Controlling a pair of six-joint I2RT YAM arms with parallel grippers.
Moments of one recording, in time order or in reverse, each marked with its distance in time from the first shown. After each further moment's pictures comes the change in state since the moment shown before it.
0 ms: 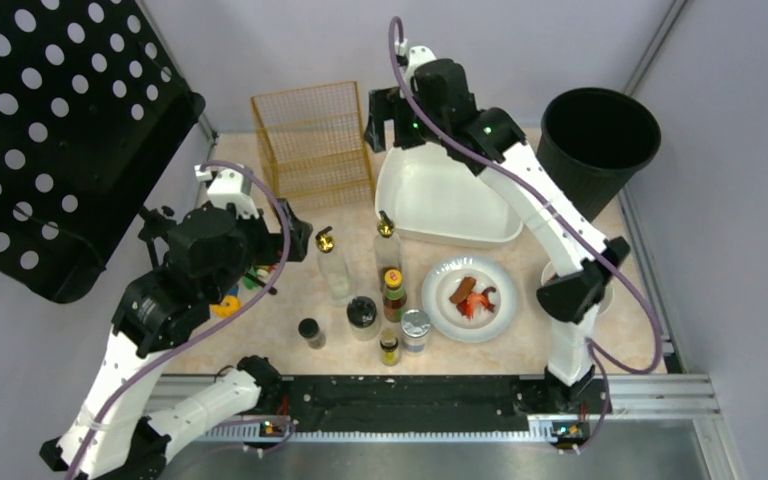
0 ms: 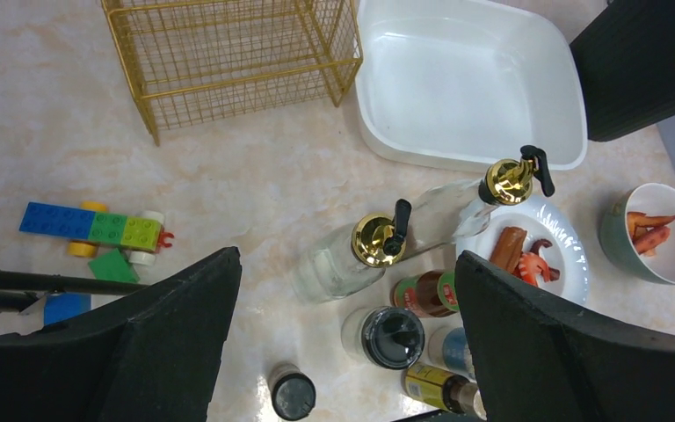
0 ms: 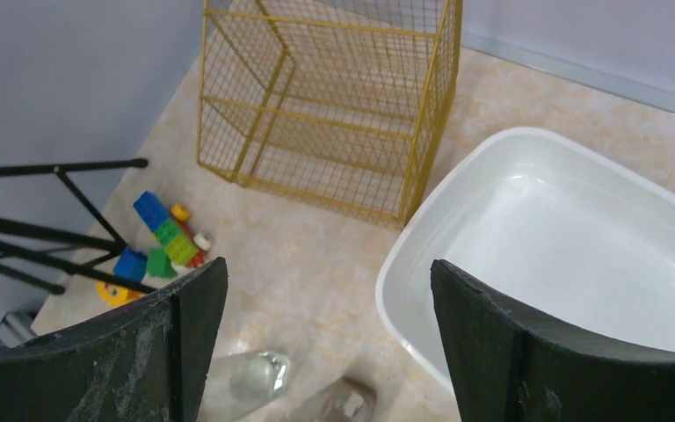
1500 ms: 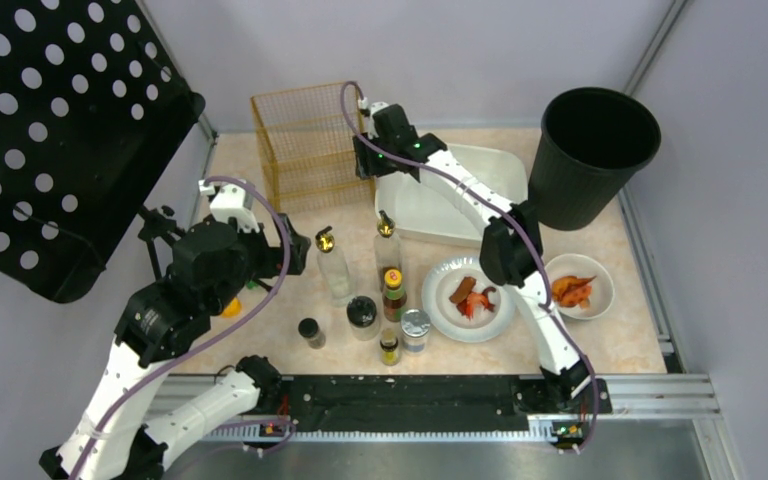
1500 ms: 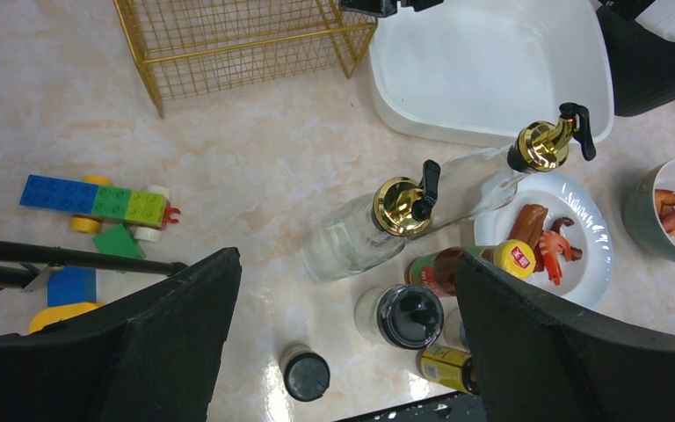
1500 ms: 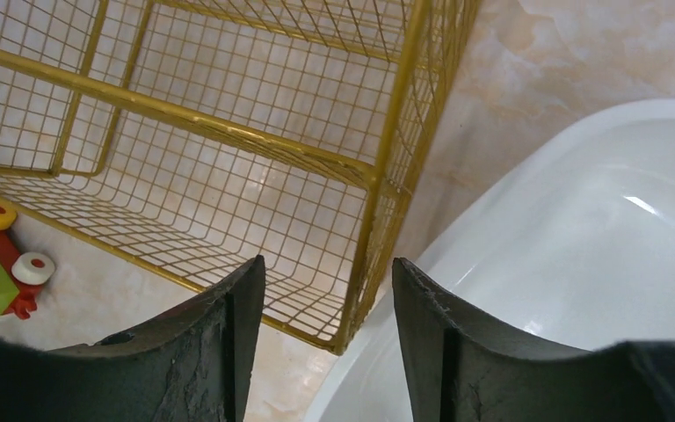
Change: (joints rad) left arm 0.000 -0.075 -0.099 -0.008 0.004 0.000; right arm -0.078 0.576 0.161 0.174 -0.117 -0.043
